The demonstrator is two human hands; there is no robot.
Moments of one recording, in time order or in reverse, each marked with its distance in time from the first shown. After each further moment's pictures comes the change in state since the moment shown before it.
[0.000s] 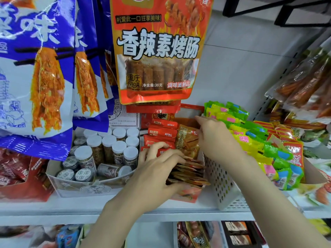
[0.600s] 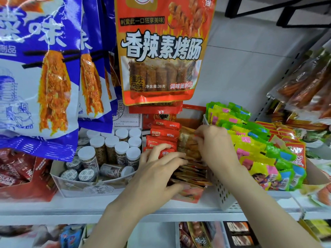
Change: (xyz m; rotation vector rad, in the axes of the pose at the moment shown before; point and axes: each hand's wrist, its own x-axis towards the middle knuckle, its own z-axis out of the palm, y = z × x) left_hand -0.005 -0.001 0.000 0.007 0.014 -0.006; right_hand -0.007 0.005 0.022 0.003 0.201 0.024
